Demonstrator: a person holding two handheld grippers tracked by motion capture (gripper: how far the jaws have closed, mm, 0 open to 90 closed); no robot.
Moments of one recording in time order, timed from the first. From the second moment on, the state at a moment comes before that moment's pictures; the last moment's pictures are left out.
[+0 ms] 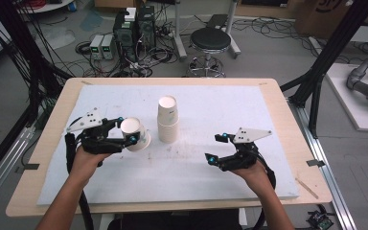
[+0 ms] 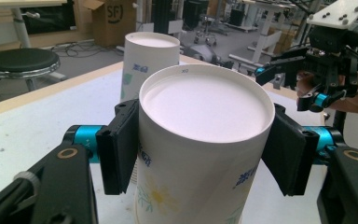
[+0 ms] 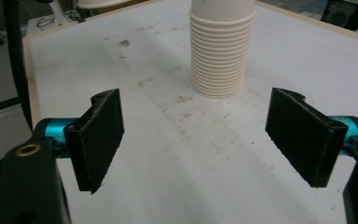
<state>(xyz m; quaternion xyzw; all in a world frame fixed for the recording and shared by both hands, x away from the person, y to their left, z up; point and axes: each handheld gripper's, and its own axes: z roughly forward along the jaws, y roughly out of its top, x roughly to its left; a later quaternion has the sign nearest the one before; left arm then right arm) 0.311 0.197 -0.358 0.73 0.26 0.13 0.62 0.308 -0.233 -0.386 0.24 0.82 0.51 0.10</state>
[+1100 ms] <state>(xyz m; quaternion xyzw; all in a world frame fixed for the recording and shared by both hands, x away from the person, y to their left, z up) 0.297 0.138 -0.360 0.76 0.16 0.06 0.63 0.307 -0.178 -0.377 0.12 0.83 0.55 0.03</state>
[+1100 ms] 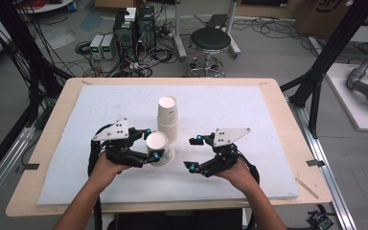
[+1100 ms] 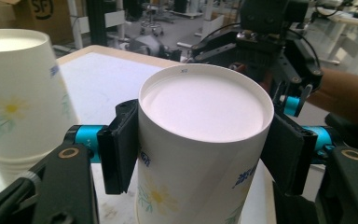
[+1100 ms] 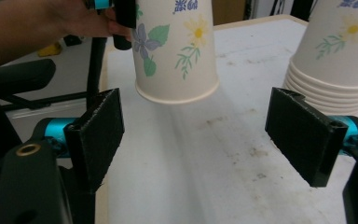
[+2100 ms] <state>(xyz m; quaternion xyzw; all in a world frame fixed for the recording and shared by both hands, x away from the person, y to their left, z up) 0.298 0.095 -0.364 0.75 0.11 -0.02 0.65 0.303 -0.161 -0.388 0.08 0.82 0.56 -0.02</state>
